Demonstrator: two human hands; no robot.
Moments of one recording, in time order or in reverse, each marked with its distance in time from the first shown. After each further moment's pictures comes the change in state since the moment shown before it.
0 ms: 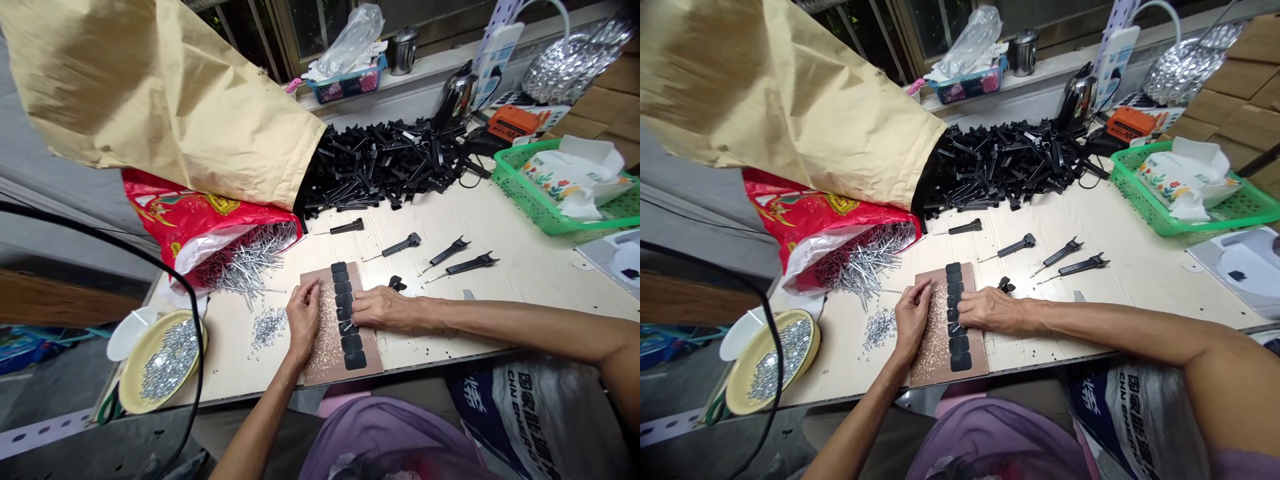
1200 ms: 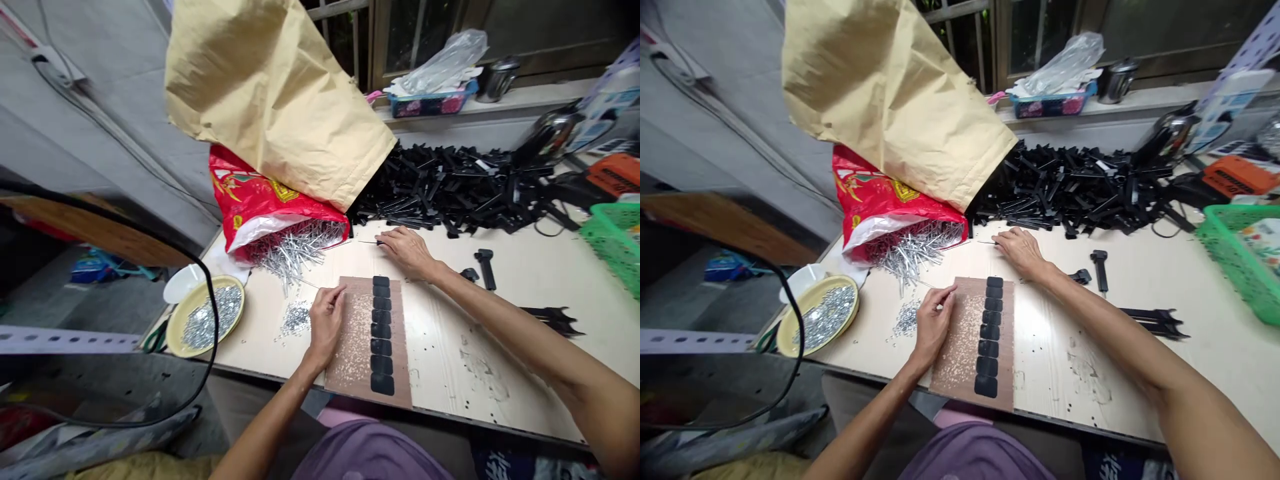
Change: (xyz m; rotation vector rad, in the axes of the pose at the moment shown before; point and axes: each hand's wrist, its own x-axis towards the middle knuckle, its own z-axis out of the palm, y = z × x) left_hand -0.007 -0.007 -0.029 0.025 0.101 0.052; right_hand 0.085 0.098 -0.019 -0.469 0.162 0.280
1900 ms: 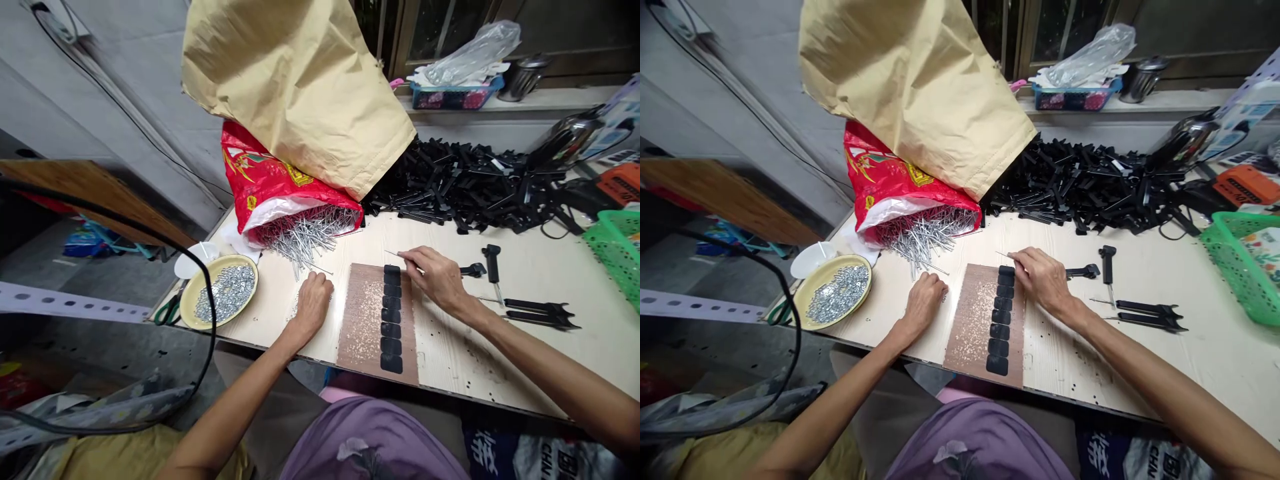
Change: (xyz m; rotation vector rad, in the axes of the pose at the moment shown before) left_hand 0.010 -0.038 -0.049 0.749 -0.298 0.260; right_hand -0.057 -0.073 -0.043 0.159 0.141 0.088
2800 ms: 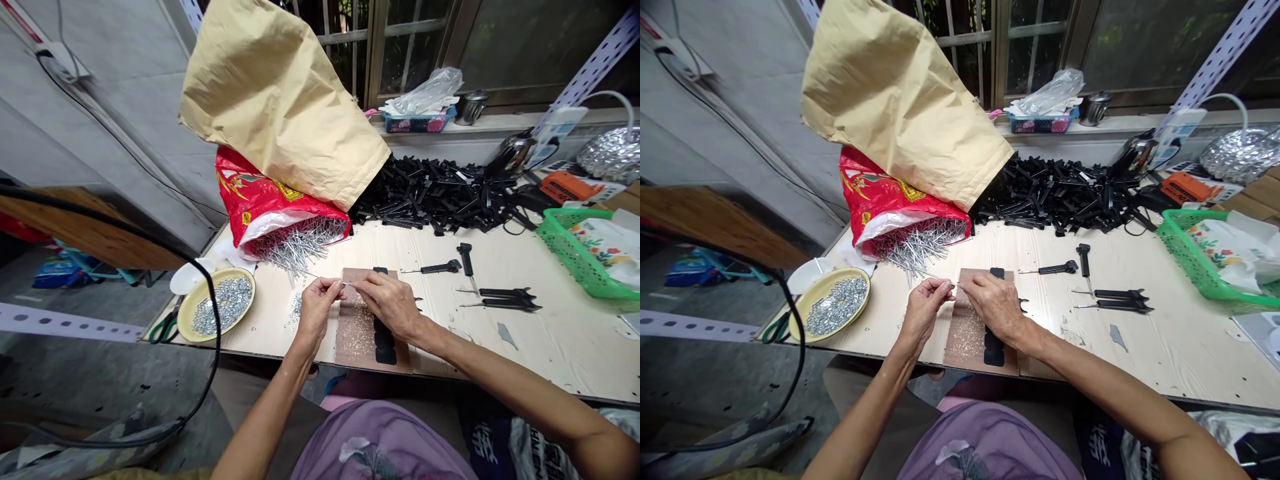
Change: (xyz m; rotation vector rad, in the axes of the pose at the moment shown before) left_hand -0.004 0.053 -0.030 -1.591 0.188 -0.458; right_hand -0.007 -0.102 -0.009 -0.037 -0.080 -0.033
